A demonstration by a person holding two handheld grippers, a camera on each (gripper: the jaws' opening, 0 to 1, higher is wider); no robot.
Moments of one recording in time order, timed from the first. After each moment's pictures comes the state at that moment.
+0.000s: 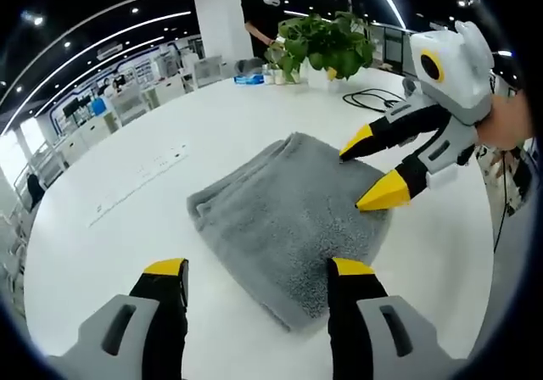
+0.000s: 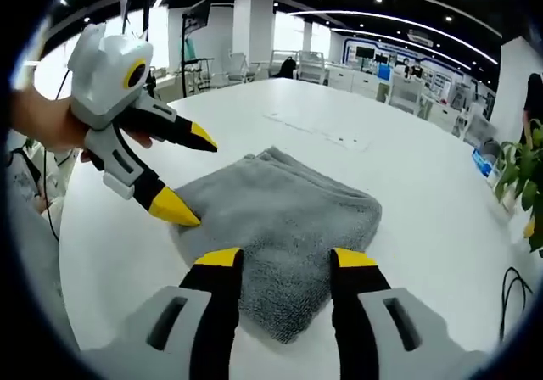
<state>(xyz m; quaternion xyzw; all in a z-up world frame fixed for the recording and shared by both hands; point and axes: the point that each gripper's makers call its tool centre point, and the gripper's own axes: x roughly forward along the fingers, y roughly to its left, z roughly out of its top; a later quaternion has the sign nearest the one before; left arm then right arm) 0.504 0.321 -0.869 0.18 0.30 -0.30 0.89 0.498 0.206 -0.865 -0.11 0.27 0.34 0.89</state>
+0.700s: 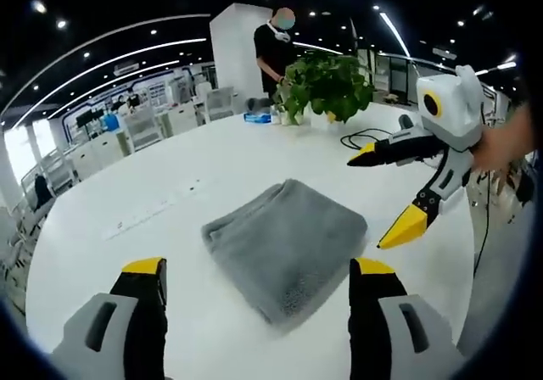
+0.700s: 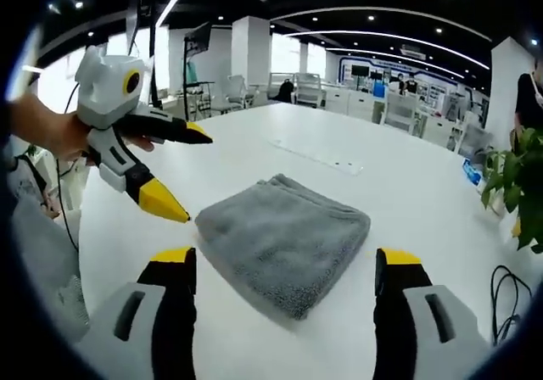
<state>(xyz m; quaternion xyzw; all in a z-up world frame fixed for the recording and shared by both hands) 0.473 0.324 -0.811 0.15 0.24 -0.30 0.91 0.464 0.195 -0.825 -0.11 0.24 0.35 0.90</state>
